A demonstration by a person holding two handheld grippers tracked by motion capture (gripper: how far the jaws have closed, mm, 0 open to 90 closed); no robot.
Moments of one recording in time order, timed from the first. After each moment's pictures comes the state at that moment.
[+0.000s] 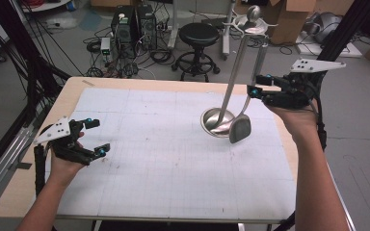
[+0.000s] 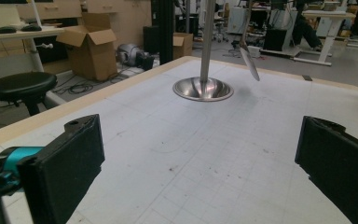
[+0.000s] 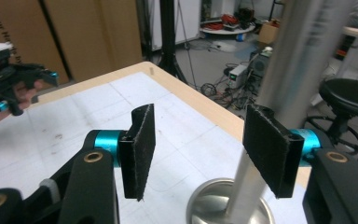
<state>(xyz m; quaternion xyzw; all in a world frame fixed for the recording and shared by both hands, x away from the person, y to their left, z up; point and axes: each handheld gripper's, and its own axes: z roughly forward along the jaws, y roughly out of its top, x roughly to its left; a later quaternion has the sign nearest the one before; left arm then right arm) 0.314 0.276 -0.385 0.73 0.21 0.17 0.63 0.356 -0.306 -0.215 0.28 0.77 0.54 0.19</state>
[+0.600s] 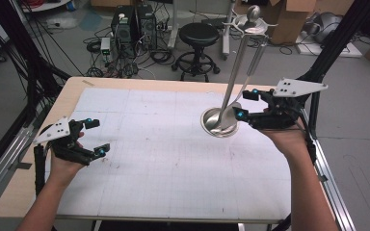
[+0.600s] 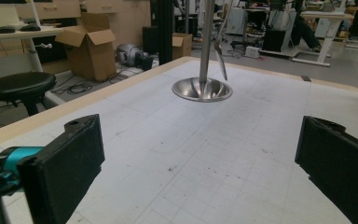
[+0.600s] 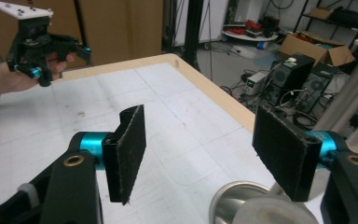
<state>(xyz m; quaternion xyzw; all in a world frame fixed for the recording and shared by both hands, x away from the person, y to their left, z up) 0.314 0.277 -0.385 0.73 0.21 0.17 0.63 0.327 -0.277 -0.242 0.21 0.79 0.54 0.20</state>
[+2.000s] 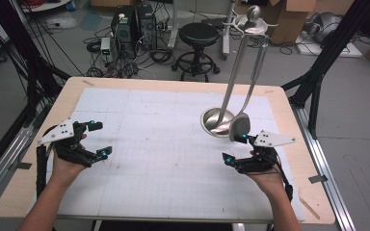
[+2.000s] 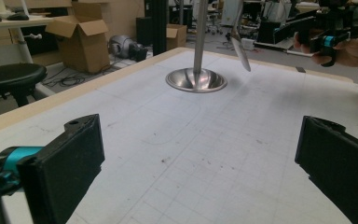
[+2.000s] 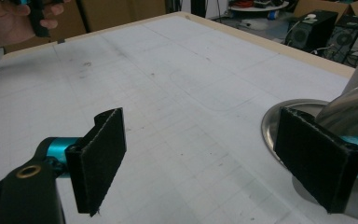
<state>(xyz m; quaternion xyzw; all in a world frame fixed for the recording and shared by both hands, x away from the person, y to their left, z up) 0.316 0.272 -0.391 0.74 0.21 0.16 0.62 0.298 -0.280 -0.387 0.27 0.78 0.55 0.15</state>
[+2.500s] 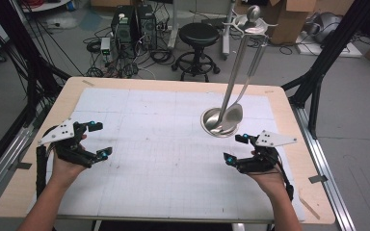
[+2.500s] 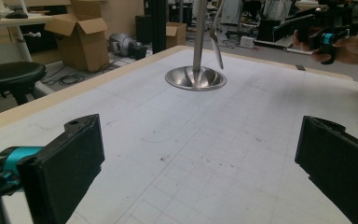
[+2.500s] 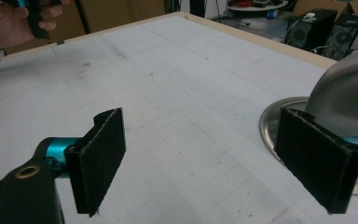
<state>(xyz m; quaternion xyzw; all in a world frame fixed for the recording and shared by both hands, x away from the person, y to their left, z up) 0.315 0.271 -0.391 0.74 0.21 0.15 0.62 0.299 -0.283 -0.388 0.27 0.78 0.55 0.14</state>
